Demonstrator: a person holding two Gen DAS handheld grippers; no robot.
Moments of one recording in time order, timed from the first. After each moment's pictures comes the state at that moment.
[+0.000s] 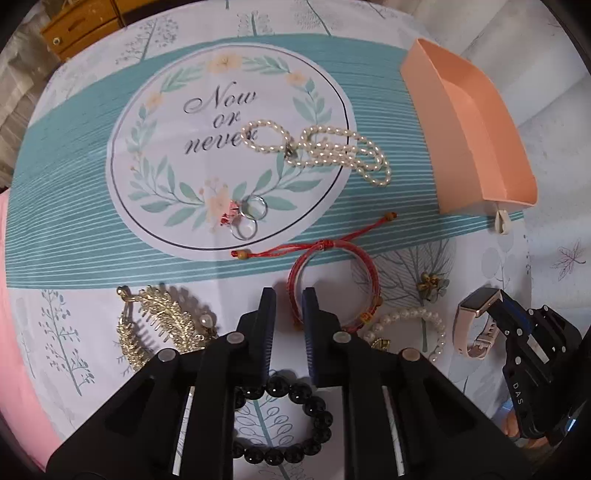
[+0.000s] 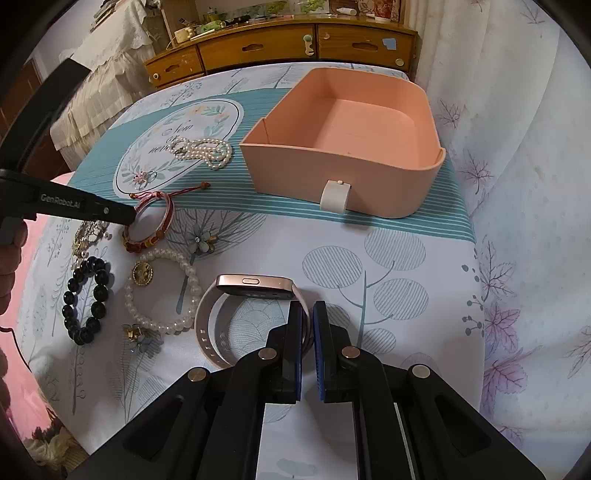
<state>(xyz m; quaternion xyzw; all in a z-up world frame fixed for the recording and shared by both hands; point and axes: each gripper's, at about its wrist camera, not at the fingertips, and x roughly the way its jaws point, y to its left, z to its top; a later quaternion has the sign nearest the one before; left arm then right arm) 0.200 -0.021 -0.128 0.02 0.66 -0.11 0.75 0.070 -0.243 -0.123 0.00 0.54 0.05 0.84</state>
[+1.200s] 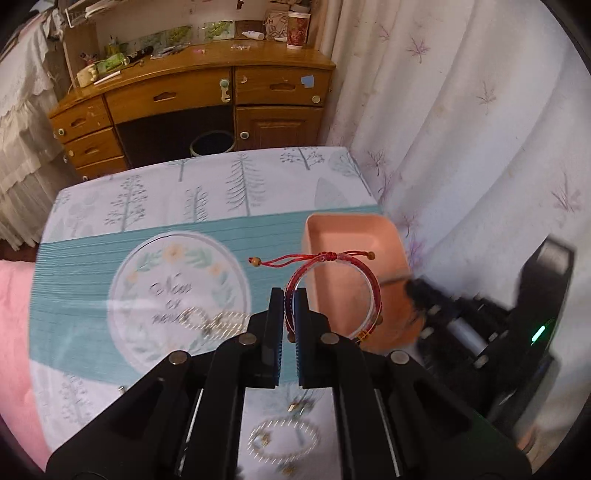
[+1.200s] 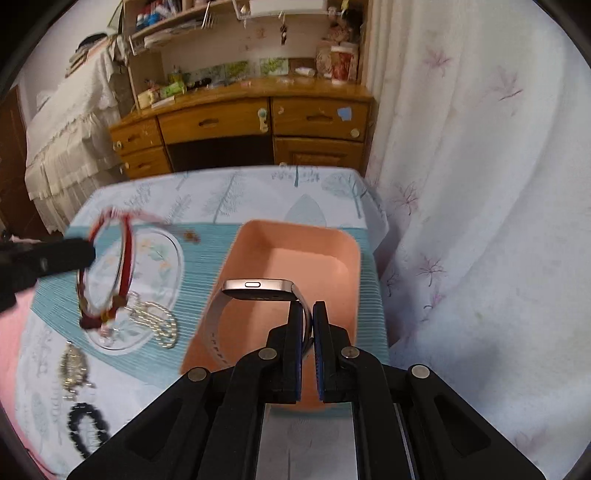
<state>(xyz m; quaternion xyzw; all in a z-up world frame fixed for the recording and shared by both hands) 0.234 -0.119 0.023 0.00 0.49 -0.14 0.86 0.189 -0.272 -0.032 -0.01 0.45 -0.03 0.89</state>
